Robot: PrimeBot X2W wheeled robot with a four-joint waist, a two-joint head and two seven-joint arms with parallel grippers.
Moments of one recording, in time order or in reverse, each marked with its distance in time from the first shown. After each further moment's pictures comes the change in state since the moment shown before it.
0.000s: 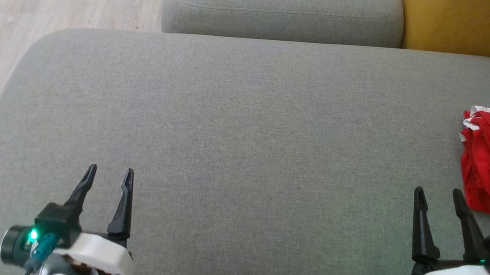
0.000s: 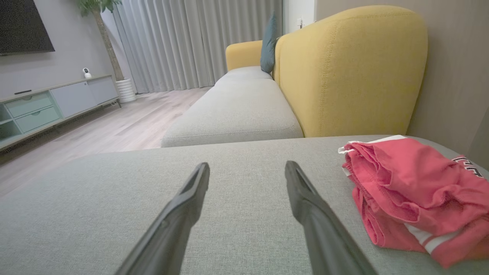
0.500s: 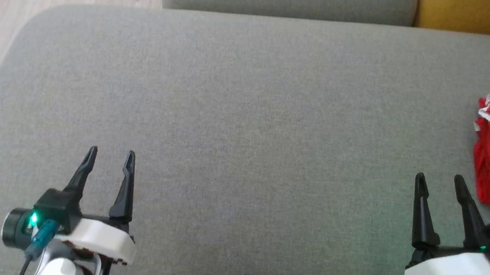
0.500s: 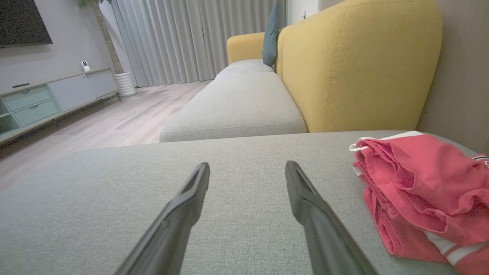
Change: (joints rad) left arm -0.059 -0.013 0.013 0.016 0.010 -0.012 -0.025; right arm -0.062 -0.001 0.002 0.036 -0.009 0.000 -0.027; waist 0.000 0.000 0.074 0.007
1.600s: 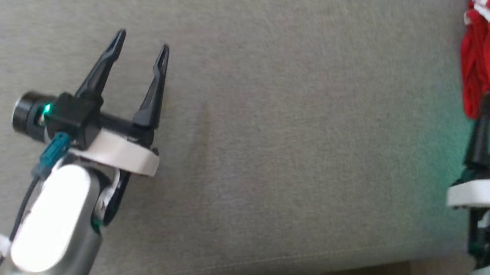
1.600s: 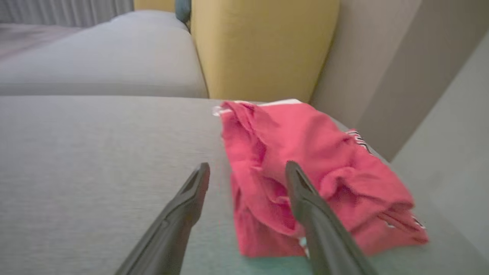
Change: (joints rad) left arm -0.357 0.007 -0.068 -0.024 0.059 -0.087 0.008; right arm -0.353 -0.024 -0.182 0.200 -0.165 0.000 -0.111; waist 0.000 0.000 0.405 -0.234
